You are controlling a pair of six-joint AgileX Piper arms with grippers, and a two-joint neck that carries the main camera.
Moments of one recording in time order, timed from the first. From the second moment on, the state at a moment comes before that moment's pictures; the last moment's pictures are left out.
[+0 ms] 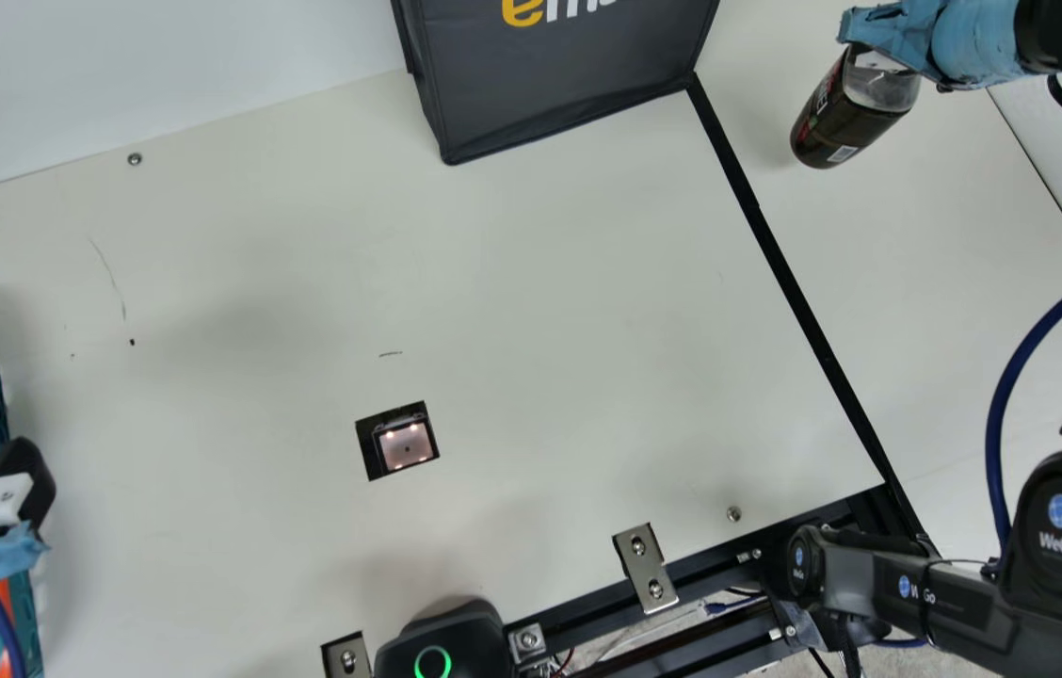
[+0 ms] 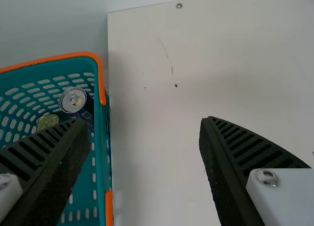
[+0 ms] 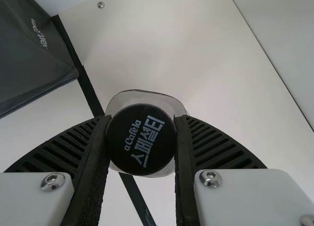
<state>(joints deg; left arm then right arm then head) 8.0 50.1 -44.0 -13.9 42.0 24.8 -25.6 86.2 -81.8 2.0 53.2 -1.1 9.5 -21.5</state>
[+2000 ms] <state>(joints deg) 8.0 50.1 -44.0 -13.9 42.0 24.8 -20.8 91.4 -76.3 -4.5 42.3 8.2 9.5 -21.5</state>
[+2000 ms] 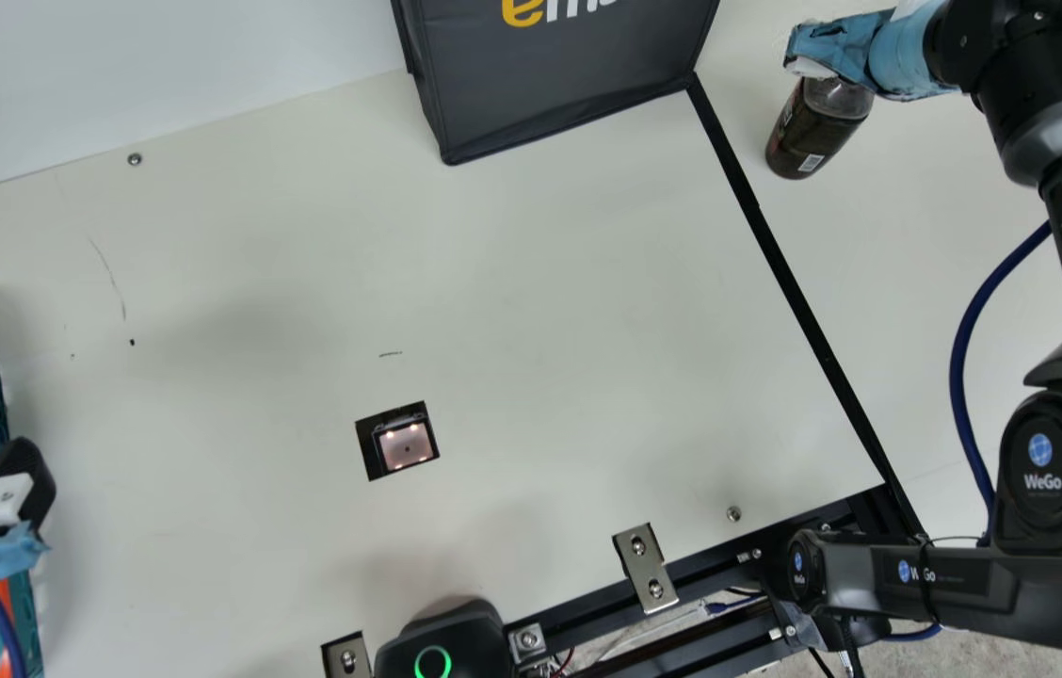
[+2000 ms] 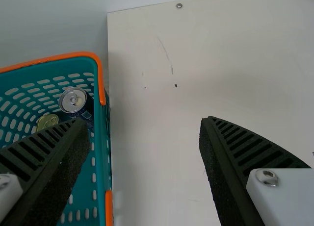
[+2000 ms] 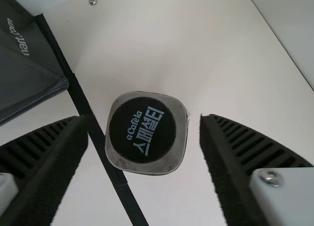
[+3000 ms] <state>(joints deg) 8.0 50.1 -44.0 -13.9 42.0 24.8 -12.2 84.3 -81.6 -3.2 50.9 7.7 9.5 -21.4</state>
